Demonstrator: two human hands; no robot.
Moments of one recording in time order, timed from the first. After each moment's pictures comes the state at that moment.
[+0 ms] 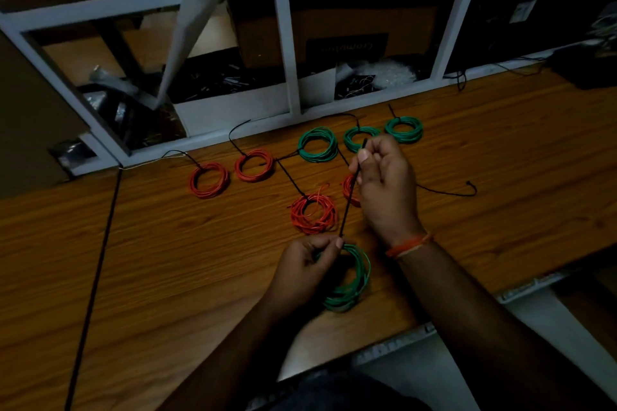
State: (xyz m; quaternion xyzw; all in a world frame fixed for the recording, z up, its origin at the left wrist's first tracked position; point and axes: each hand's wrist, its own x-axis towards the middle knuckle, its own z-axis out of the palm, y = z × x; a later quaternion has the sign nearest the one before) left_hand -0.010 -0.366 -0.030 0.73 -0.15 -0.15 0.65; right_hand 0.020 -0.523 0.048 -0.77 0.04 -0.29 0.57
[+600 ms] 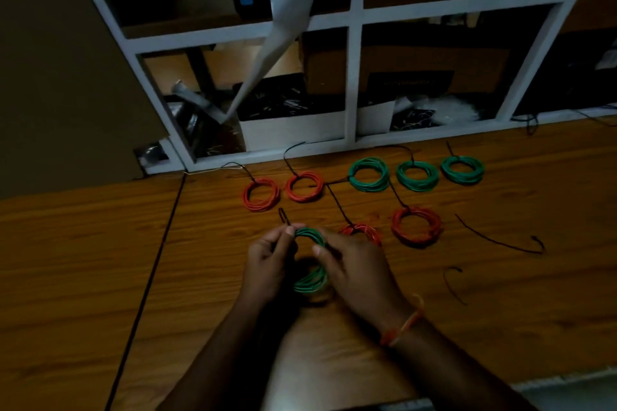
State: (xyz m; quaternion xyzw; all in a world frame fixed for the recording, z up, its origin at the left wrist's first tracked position) left_hand 0.018 -0.287 0.011 0.62 0.05 -0.02 0.78; right_hand 0.004 -0.444 0.017 -0.90 -0.12 -0.08 0.42
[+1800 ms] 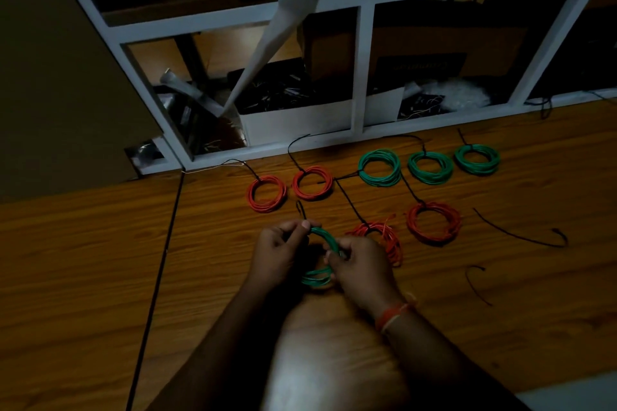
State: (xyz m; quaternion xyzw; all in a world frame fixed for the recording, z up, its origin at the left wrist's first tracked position) left_hand 0.066 -0.262 -0.004 0.71 0.02 -0.08 0.70; right_hand 0.035 -0.410 -0.011 -0.83 0.09 0.05 0.55
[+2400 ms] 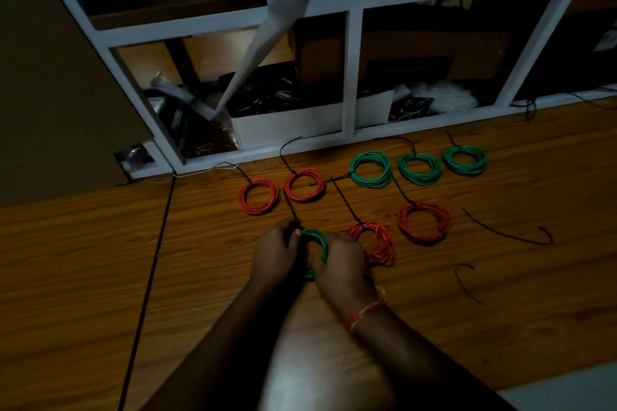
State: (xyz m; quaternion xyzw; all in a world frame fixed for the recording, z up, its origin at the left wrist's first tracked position) left_hand 0.094 -0.262 -0.041 0.90 -0.01 -0.02 0.43; right_hand 0.050 -0.392 -0.020 -0.96 0.07 0.01 0.28
